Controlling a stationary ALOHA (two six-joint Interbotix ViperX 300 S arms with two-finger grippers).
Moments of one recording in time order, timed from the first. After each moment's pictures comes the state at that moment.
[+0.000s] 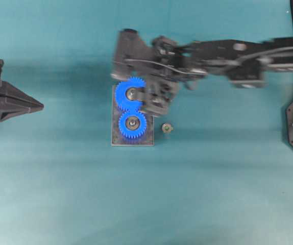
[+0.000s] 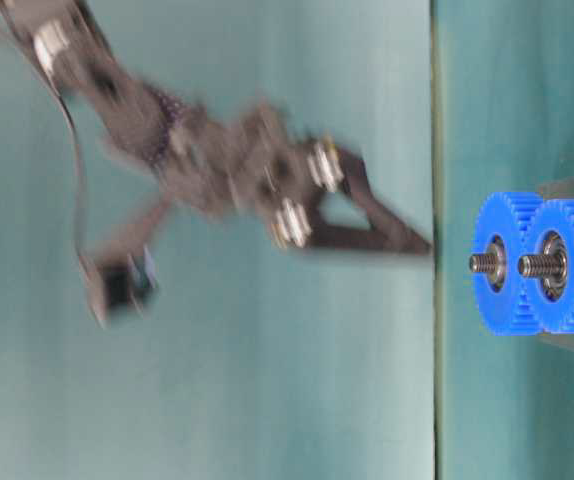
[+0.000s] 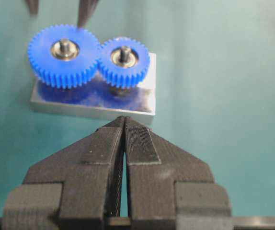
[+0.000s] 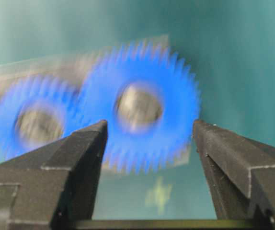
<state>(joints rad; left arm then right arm) 0.00 -0.93 1.18 0.01 0.09 -0.12 -0.11 0.04 0.37 -0.05 0.61 0.10</state>
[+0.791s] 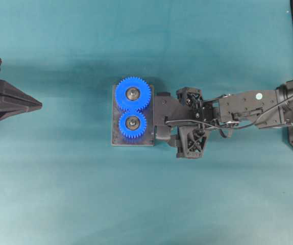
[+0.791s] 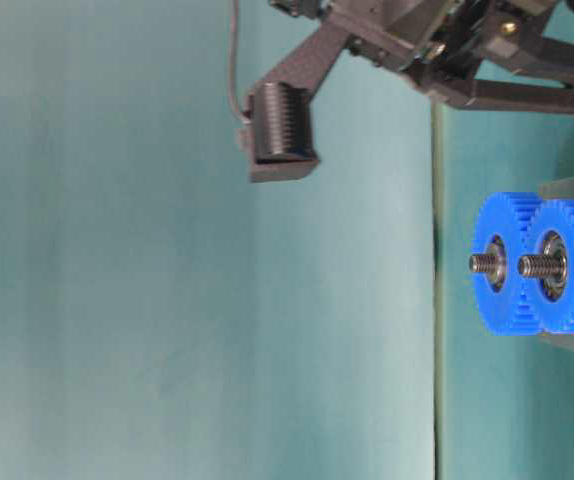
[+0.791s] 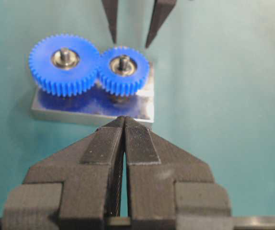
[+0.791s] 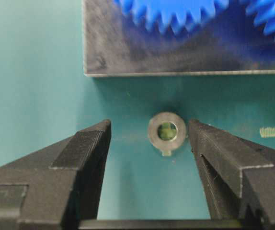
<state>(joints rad) 0.00 -0.95 1.17 0.01 0.09 -0.12 0.05 0.08 0.69 -0.05 0.29 0.12</state>
